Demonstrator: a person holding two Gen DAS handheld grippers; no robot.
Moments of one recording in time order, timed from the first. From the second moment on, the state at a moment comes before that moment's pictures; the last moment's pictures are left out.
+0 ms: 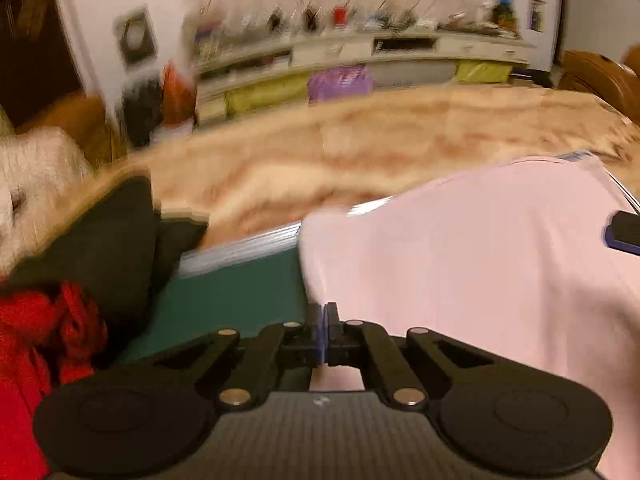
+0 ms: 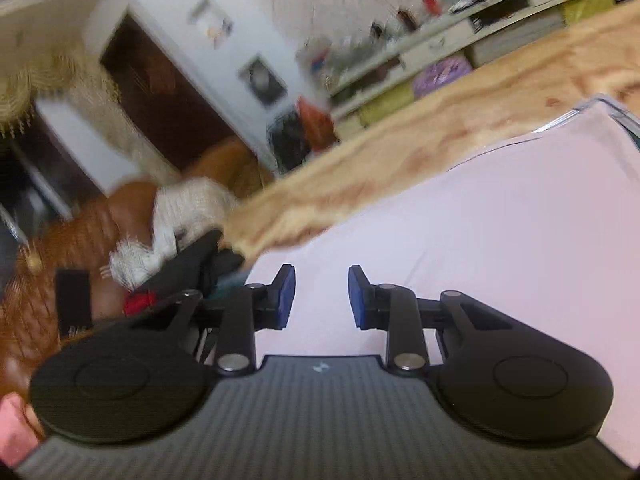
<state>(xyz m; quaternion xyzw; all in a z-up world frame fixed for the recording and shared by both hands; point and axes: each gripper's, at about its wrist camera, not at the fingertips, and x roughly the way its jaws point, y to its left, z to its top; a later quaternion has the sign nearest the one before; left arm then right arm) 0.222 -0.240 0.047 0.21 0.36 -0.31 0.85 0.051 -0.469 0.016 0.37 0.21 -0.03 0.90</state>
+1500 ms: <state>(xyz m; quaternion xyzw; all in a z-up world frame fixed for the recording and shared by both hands) 0.216 -0.310 0.018 0.25 0.40 -0.39 0.80 0.013 -0.550 -0.064 0.57 0.09 0.00 0.82</state>
